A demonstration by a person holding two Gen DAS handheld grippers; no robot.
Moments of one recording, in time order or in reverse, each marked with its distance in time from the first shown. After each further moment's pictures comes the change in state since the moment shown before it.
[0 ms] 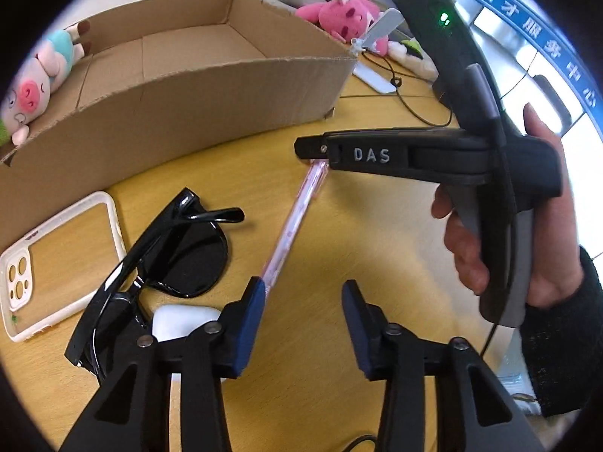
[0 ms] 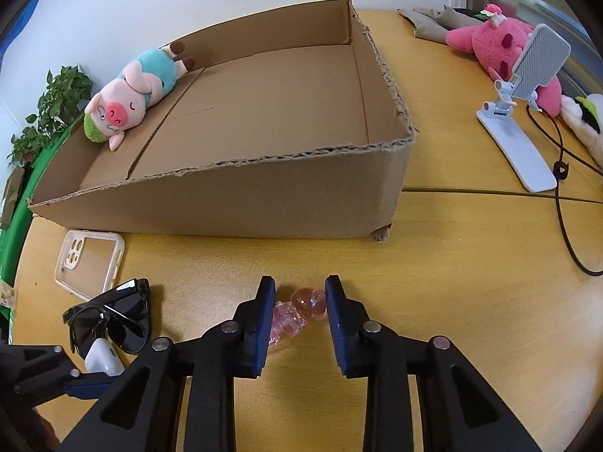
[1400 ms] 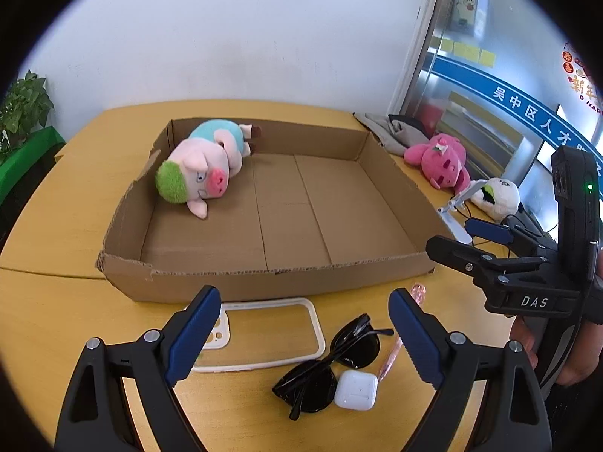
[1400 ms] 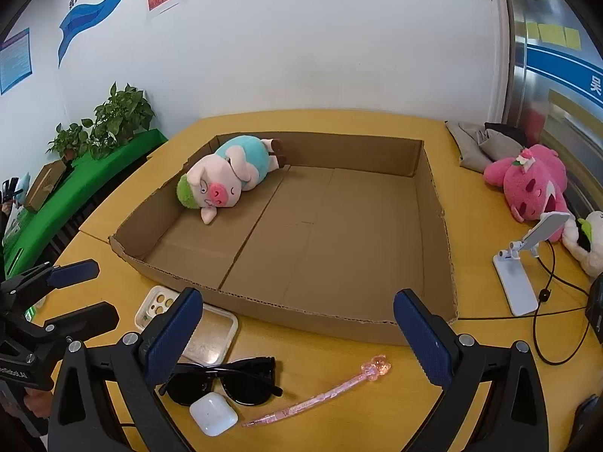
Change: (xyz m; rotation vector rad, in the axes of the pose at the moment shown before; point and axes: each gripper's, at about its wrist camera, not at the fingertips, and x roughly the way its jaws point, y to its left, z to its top) left arm -0.141 0.087 0.000 -0.230 -0.409 0.257; right arm -0.099 0.096 0.035 -0.191 -0.296 0.036
